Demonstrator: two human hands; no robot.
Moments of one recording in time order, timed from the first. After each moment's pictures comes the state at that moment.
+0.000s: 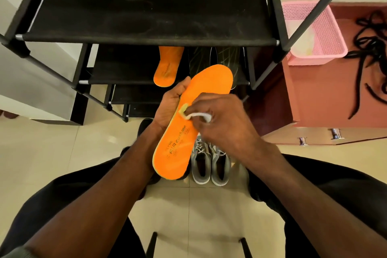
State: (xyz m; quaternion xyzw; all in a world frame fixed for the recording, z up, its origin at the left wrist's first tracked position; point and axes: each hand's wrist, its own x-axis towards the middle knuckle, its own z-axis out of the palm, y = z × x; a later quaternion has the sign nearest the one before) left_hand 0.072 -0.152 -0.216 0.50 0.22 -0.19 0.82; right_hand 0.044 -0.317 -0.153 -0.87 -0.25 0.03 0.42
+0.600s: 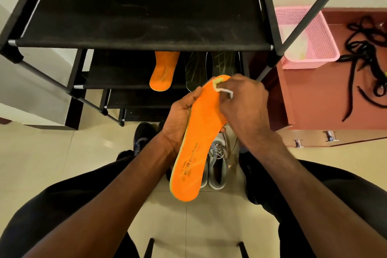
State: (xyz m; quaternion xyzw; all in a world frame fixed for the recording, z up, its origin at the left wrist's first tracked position) left_hand 0.046 -0.195 -0.165 0.35 0.21 -0.27 0.87; right_hand 0.077 -0.339 -0.150 -0.95 -0.09 -0.07 0.29
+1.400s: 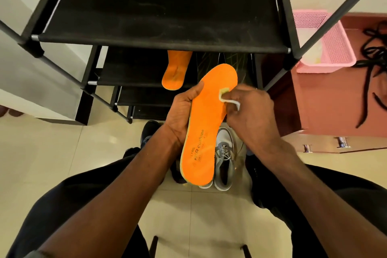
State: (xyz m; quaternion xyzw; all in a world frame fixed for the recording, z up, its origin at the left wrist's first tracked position) left_hand 0.054 -0.173 -0.159 0.39 0.25 -0.21 0.86; right_hand 0.066 -0.331 -0.163 -0.94 -0.14 -0.05 0.30
